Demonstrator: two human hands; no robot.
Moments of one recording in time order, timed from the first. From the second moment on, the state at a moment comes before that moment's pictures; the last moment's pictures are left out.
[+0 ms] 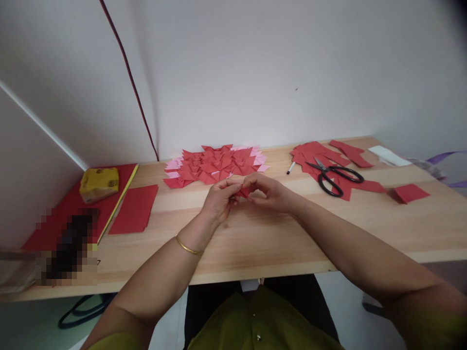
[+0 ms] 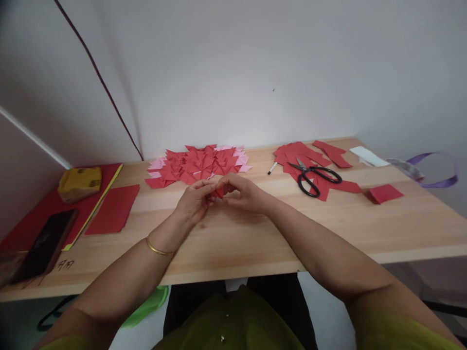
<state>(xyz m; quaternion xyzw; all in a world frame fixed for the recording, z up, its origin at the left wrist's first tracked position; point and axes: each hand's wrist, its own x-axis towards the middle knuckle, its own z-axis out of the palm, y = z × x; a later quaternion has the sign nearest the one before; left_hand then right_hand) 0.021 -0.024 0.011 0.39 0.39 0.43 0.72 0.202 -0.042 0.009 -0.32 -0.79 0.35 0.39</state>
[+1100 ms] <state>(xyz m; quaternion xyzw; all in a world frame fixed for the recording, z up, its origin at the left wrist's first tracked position) 0.023 -0.030 0.005 0.48 0.38 0.42 0.68 0.193 -0.045 0.011 -0.45 -0.71 0.32 0.43</state>
